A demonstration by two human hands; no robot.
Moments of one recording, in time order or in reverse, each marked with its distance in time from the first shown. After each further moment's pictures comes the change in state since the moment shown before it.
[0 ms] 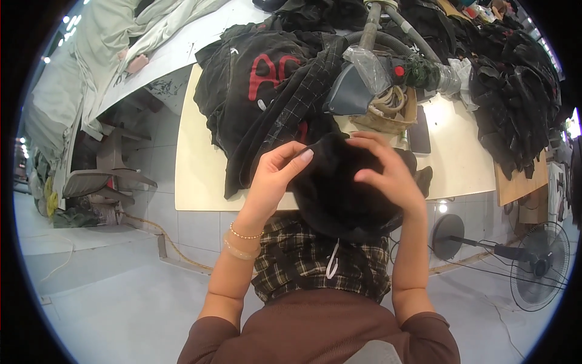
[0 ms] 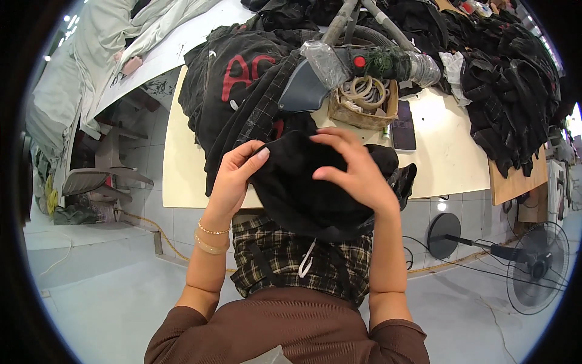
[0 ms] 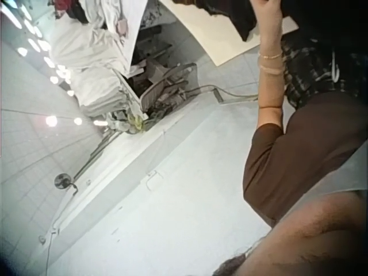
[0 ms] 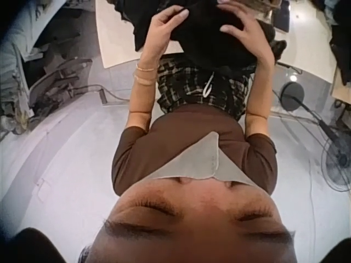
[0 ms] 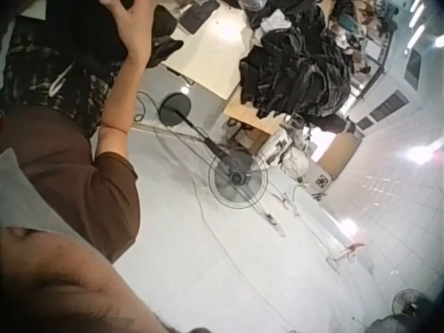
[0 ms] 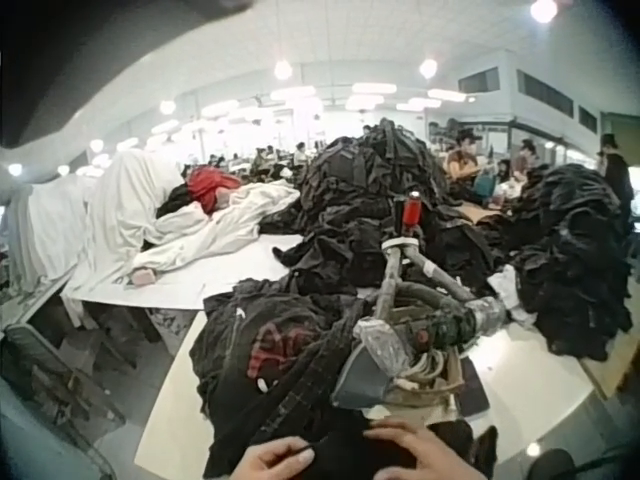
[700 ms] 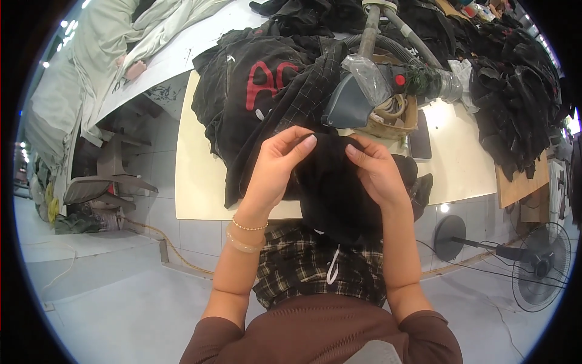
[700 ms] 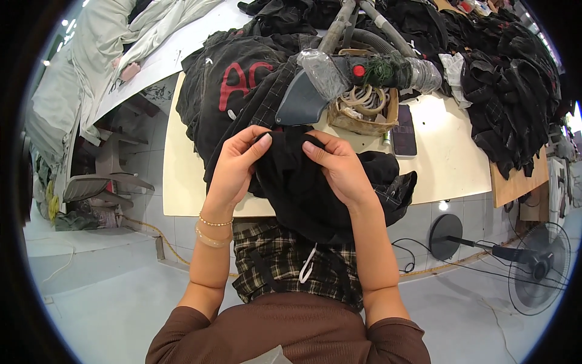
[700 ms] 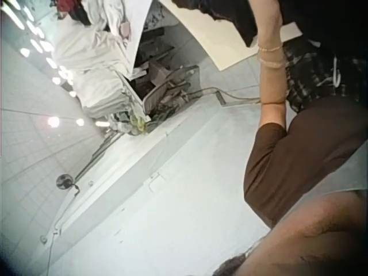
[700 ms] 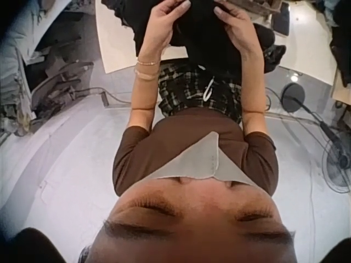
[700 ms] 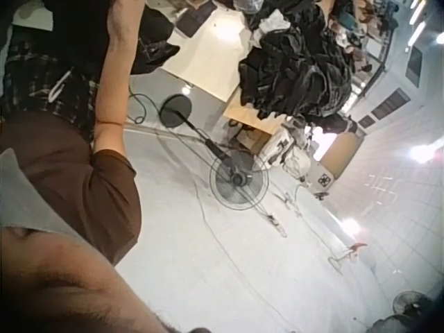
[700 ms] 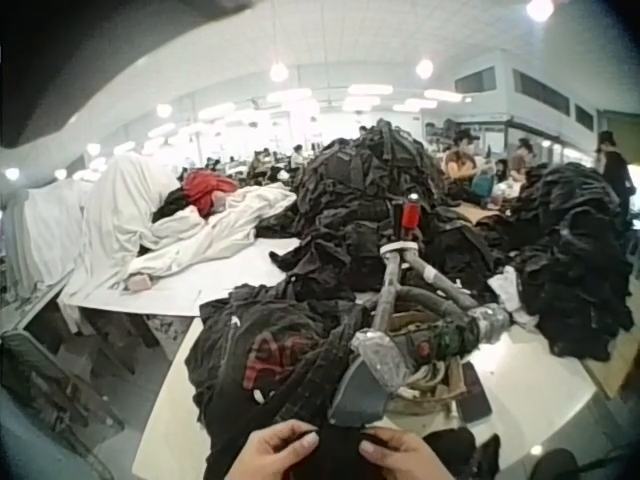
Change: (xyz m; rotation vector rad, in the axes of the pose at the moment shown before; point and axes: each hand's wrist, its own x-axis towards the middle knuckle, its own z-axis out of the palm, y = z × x) left_hand 0.037 0.009 0.005 -0.151 -0.029 0.031; right_hand 0.030 -0.002 0.029 1.119 0.054 0.329
